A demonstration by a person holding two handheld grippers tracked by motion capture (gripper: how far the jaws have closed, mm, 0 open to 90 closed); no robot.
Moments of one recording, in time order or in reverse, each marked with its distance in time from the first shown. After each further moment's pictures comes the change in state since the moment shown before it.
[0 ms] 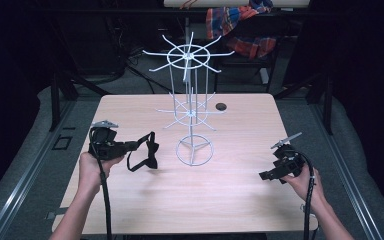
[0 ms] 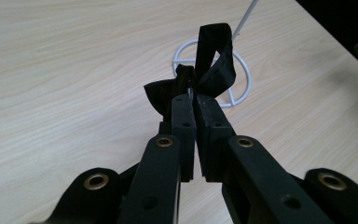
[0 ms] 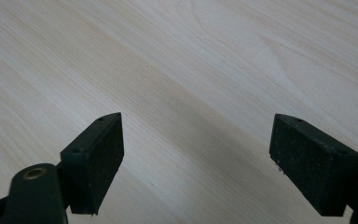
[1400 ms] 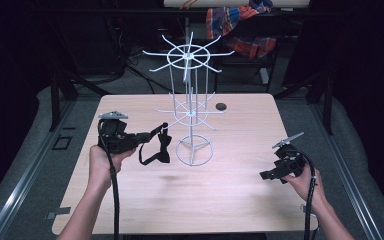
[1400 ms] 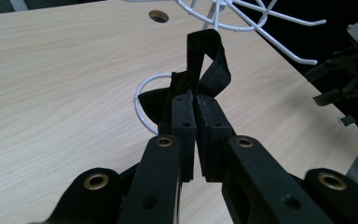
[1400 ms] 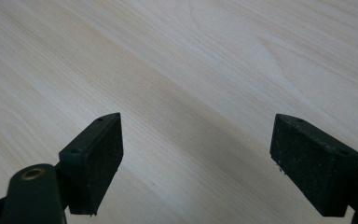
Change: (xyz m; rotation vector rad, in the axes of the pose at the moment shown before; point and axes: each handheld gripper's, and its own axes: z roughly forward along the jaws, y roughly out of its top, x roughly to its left) left arm -0.042 0.031 -0.008 -0.074 -0.065 0.038; right arm -0.001 -0.002 -0.002 -0.025 0.011 0.025
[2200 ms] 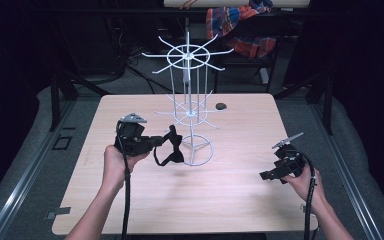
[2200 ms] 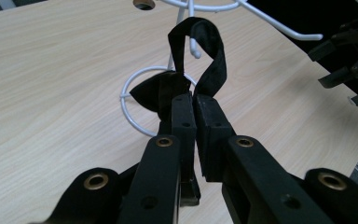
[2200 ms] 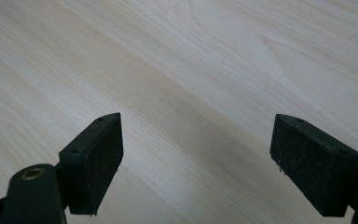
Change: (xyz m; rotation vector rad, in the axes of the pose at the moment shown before) left arm -0.019 0.000 0.033 0.070 0.011 0.080; right arm 0.001 0.000 0.001 -0.002 -0.002 0.006
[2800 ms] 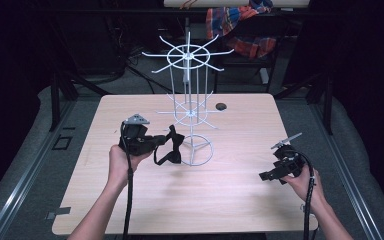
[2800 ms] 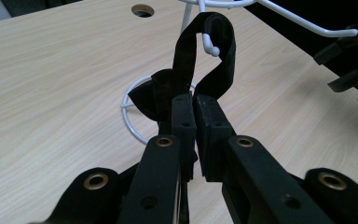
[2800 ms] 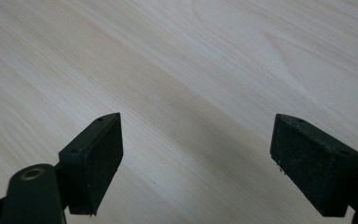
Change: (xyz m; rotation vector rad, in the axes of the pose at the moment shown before) left arm 0.011 -0.005 0.019 -0.049 -0.028 0.030; right arm 0.001 0.001 0.002 0.018 0.001 0.000
